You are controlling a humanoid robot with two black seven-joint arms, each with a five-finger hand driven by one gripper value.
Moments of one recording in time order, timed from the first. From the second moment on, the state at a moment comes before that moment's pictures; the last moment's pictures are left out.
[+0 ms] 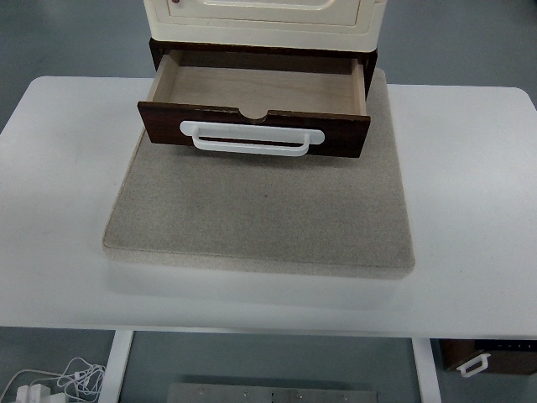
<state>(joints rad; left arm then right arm) -1.26 0.68 -0.96 -1.23 0.19 -0.18 0.07 -0.01 0.00 -0.01 0.18 -0.05 0.07 0.03</state>
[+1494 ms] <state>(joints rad) -1.39 0.60 -0.33 -1.69 0.43 -0.30 0.15 -0.01 0.00 -0.01 0.18 -0.05 0.07 0.03</state>
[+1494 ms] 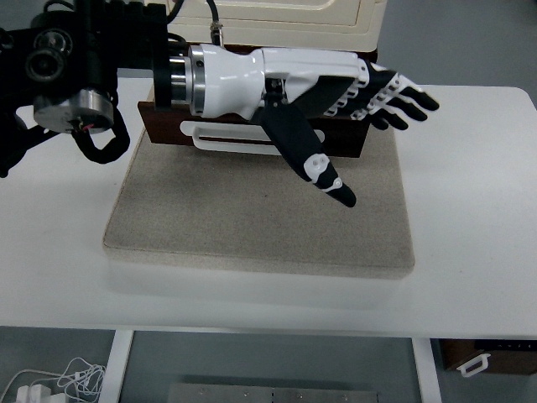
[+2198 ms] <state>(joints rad) -1.39 0.53 -0.14 -1.66 0.44 -0.35 0.61 -0.01 0.00 -0.01 0.18 -0.05 0.07 0.03</state>
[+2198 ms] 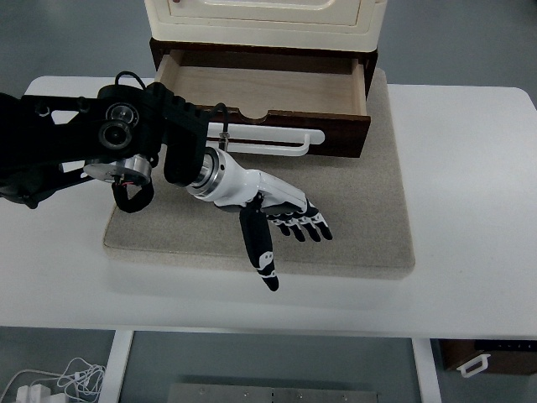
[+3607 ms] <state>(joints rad) -1.44 0.49 -0.11 -1.37 0.52 -0.35 0.61 -0.01 0.00 -0.01 0.18 -0.05 0.07 0.03</state>
